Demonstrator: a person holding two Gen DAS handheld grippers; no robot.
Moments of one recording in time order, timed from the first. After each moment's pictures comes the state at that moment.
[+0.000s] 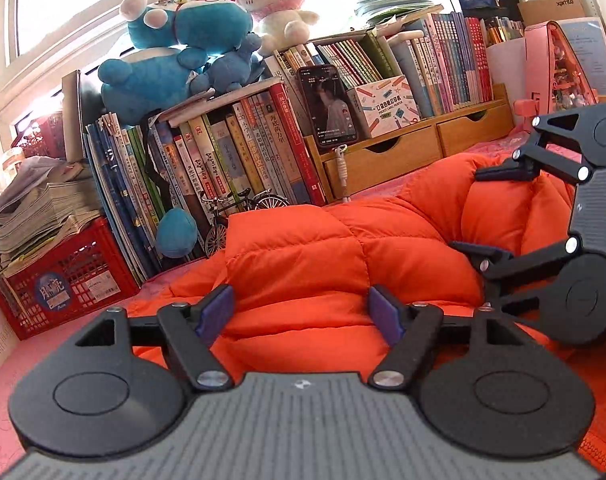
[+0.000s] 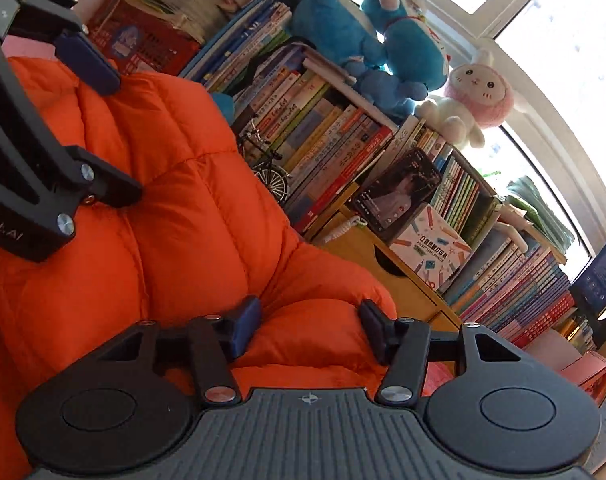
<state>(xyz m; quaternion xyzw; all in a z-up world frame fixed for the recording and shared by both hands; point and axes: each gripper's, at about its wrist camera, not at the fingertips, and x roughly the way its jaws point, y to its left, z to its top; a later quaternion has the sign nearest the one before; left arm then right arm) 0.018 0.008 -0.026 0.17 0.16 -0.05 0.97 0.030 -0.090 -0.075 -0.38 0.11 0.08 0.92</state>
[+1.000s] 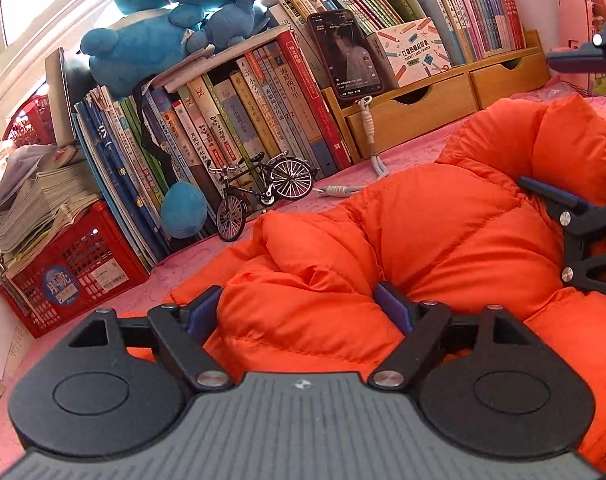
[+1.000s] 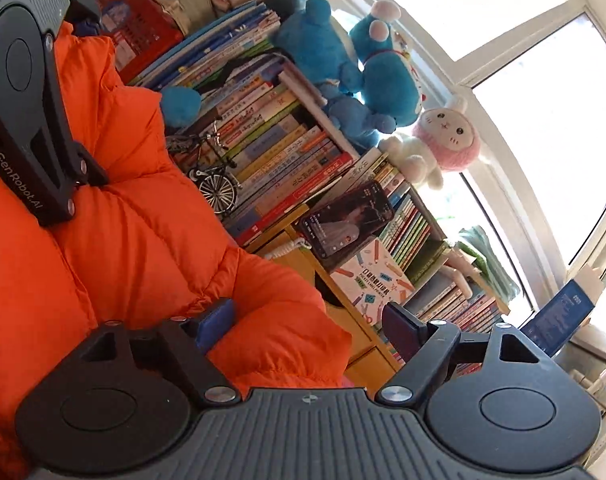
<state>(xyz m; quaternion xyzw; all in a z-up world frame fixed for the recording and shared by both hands) 0.085 0.005 -0.047 0.20 0.22 -0.01 0.95 0.051 -0.105 -0.076 -0.42 0.05 0.02 0.90</state>
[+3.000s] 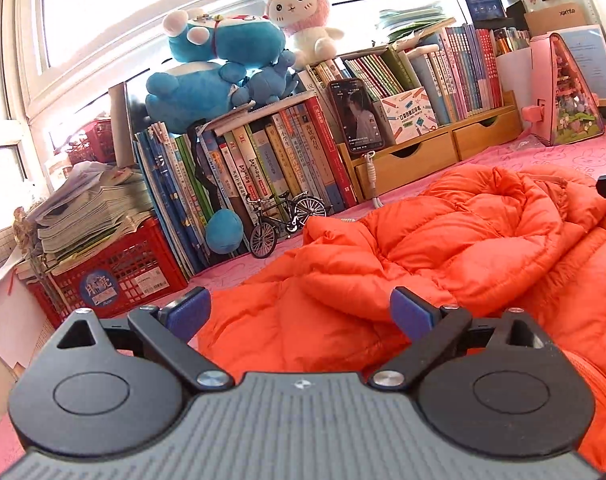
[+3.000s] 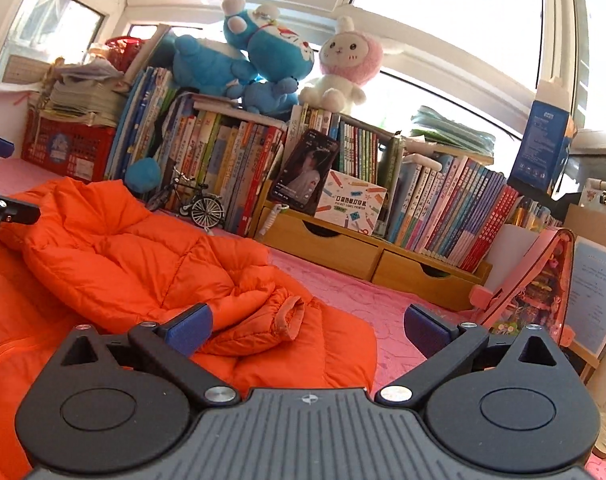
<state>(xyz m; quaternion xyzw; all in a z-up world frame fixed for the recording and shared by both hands) -0.047 0.055 -0.007 0.18 0.15 -0.04 0.97 -0.066 -0.222 -0.012 -0.16 0.12 0.07 0.98</state>
